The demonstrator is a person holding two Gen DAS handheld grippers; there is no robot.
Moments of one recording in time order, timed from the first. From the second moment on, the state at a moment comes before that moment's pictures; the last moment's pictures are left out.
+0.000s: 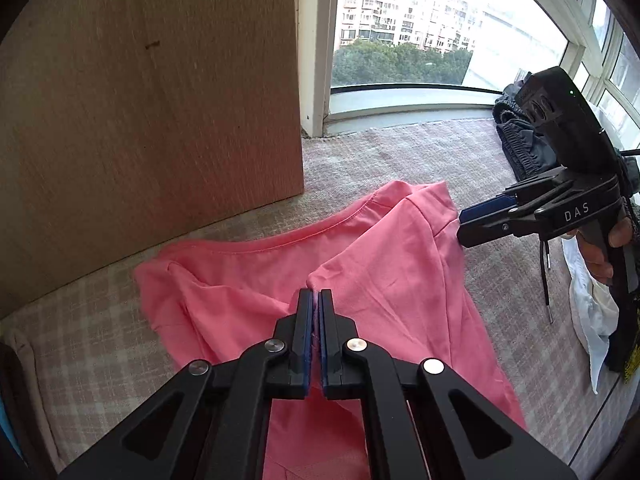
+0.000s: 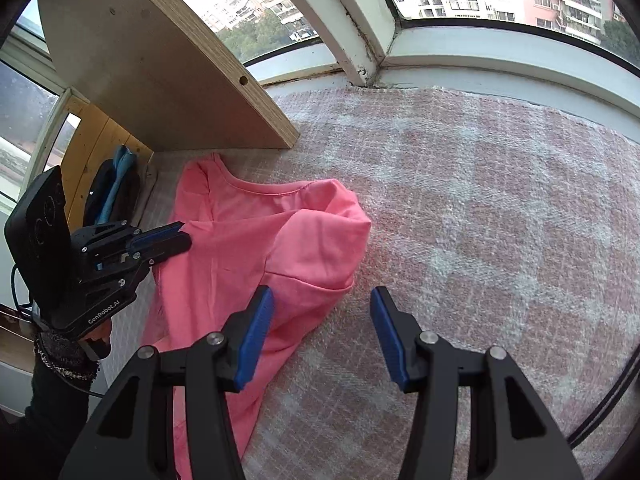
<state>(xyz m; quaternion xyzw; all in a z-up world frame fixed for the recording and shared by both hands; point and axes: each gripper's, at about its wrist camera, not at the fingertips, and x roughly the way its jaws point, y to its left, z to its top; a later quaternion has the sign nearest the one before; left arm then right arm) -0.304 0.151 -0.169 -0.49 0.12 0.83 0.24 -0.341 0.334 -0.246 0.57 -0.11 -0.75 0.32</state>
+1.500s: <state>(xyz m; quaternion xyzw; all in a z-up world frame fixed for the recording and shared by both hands) -0.109 0.170 -0.143 -0.50 -0.02 0.79 0.34 -0.315 0.348 -0.188 0.49 -0.05 -0.81 0.31</state>
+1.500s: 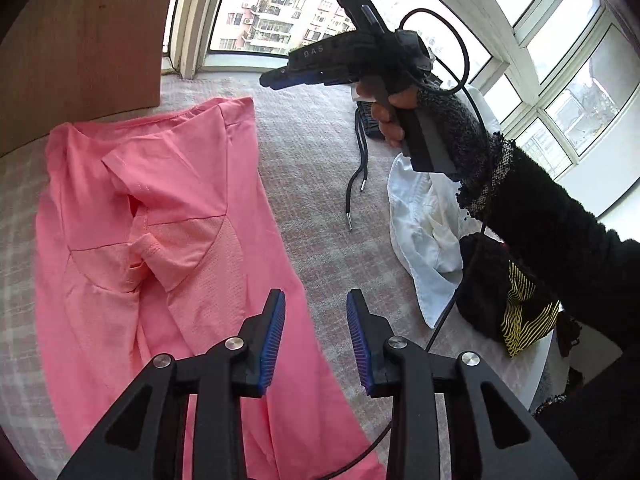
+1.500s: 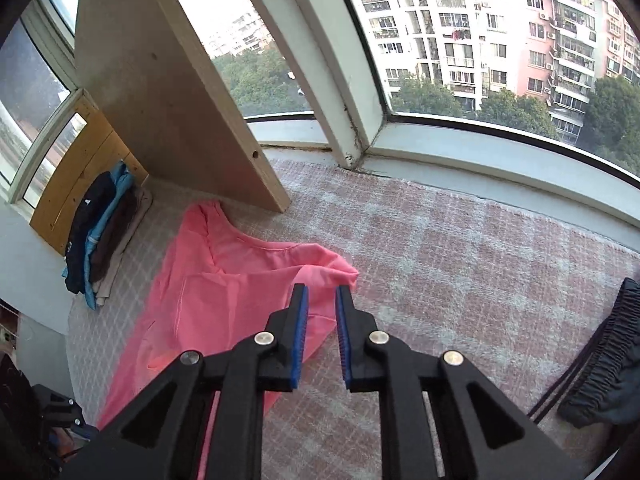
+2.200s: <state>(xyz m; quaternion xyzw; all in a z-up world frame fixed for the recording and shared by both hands) 0.166 0.114 -0.179 -0.58 -0.09 0.78 0.23 -0.167 0.295 -0.159 0.52 0.05 -0.76 0.37</state>
